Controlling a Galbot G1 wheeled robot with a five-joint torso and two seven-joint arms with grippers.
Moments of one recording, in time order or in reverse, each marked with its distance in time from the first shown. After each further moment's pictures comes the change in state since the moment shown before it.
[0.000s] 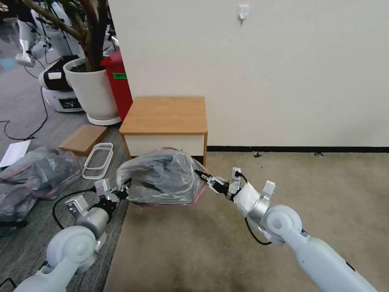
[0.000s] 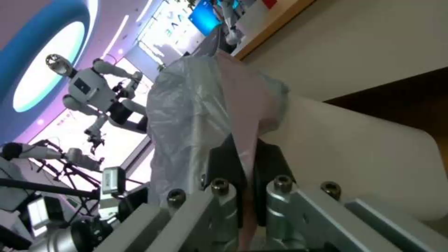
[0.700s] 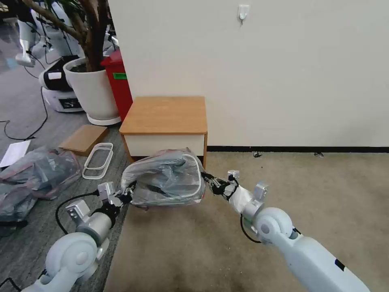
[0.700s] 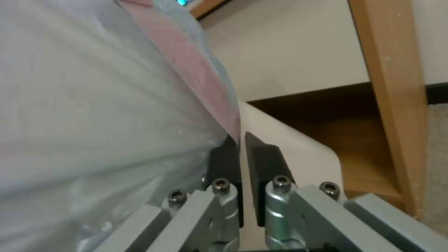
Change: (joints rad) left arm 0.059 -0.012 -0.004 -0.079 -0.025 0.007 -0.009; right arm 0.026 0.054 -0.070 -0.075 -0.315 0.106 0.188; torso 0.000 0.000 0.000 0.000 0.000
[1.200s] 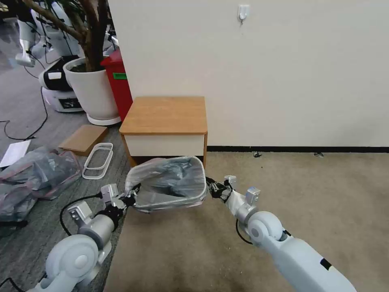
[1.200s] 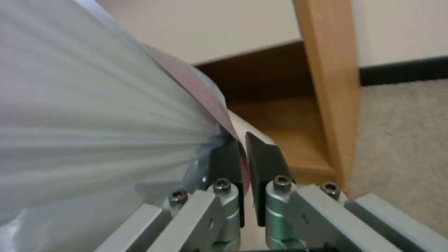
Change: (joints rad) left arm 0.015 -0.003 0.014 -0.042 -0.058 0.026 -0.036; right arm 0.035 0.062 -0.049 -0.146 -0.113 0.029 0.098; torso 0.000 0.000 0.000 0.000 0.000
